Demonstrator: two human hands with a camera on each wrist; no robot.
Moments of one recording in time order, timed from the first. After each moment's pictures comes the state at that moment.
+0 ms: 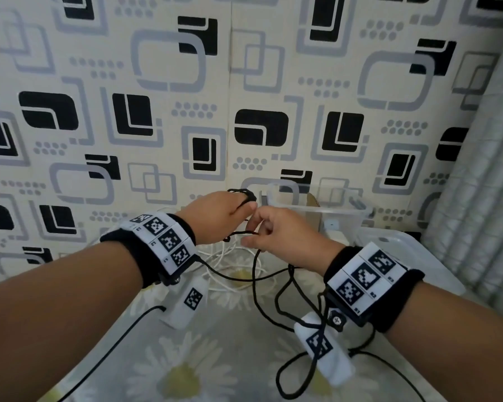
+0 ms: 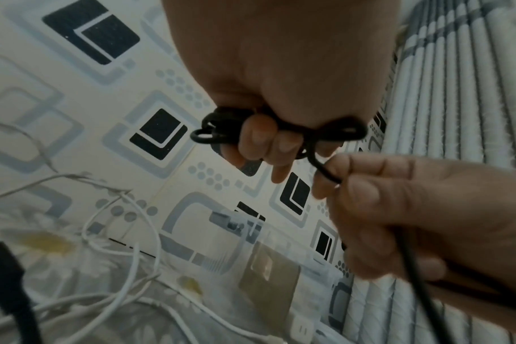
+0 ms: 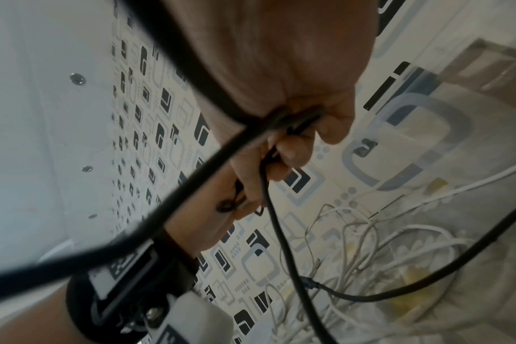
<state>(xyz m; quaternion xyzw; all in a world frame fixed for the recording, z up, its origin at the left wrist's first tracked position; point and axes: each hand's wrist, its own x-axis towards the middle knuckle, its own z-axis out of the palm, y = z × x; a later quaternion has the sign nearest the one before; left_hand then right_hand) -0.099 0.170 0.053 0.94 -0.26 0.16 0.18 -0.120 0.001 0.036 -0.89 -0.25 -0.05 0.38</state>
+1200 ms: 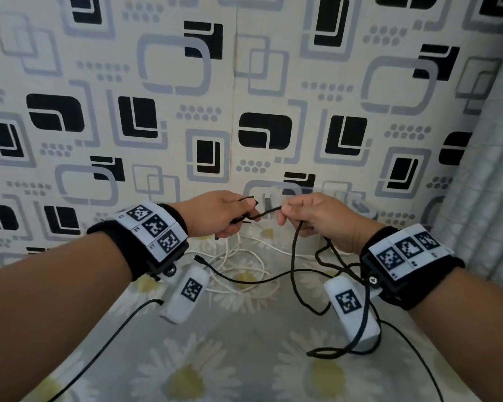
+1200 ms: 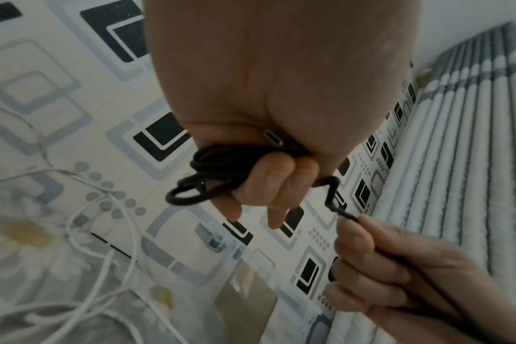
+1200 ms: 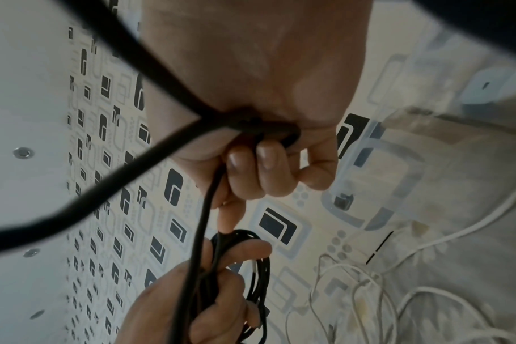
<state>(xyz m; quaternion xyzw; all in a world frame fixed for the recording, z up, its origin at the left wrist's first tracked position) -0.108 0.180 0.067 0.89 -0.23 -0.05 0.40 -0.114 -0.041 0.069 -0.82 -0.24 0.05 0.52</state>
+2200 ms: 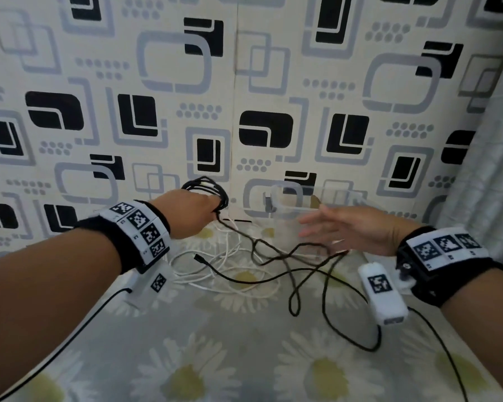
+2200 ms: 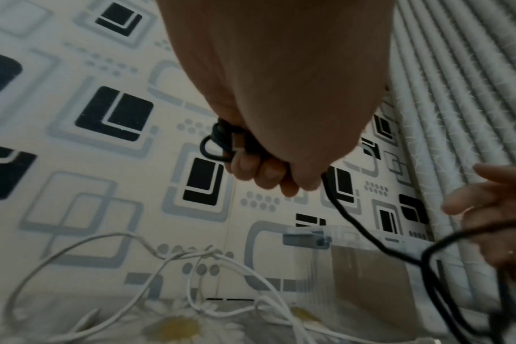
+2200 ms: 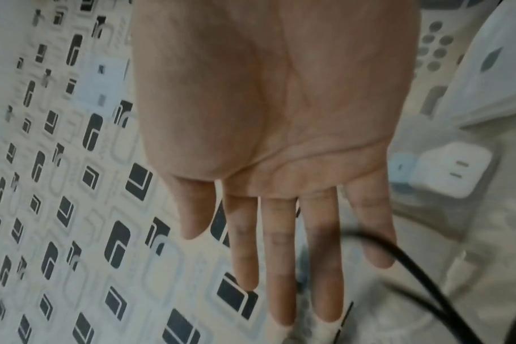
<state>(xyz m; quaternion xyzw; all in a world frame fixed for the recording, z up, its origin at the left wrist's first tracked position) -0.081 0.224 0.054 0.96 -0.20 0.14 -0.13 -0.098 -0.104 0.062 -0.81 -0.16 0.21 0.52</state>
